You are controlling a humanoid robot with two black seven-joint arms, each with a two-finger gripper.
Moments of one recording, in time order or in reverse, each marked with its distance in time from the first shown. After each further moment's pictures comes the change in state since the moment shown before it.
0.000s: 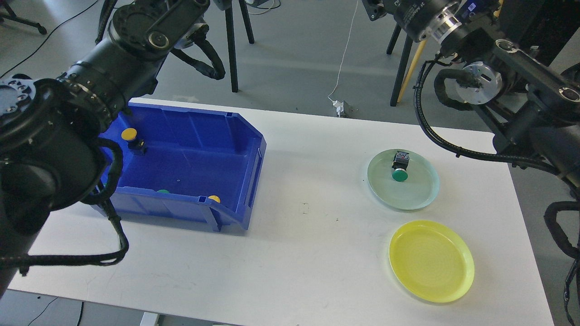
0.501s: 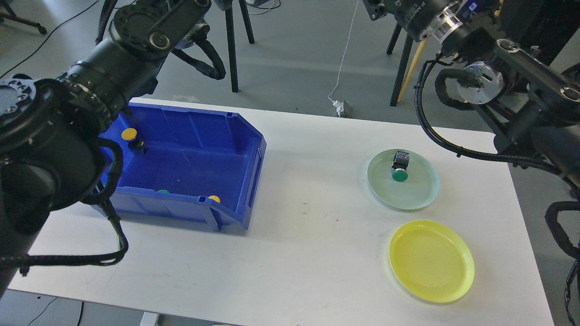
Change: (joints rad) left arm 0.002 0.000 0.002 -0.006 0.007 0.000 0.001; right arm 0.001 -0.004 0.000 0.001 0.001 0.003 0.001
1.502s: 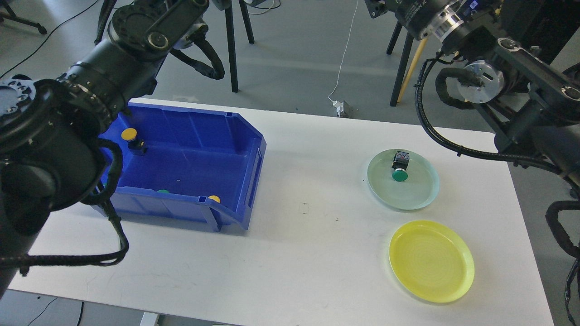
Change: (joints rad) left arm 0.001 0.000 -0.003 0.008 -0.010 0.000 0.004; right arm 0.003 -0.002 0.002 0.004 0.001 0.003 0.008
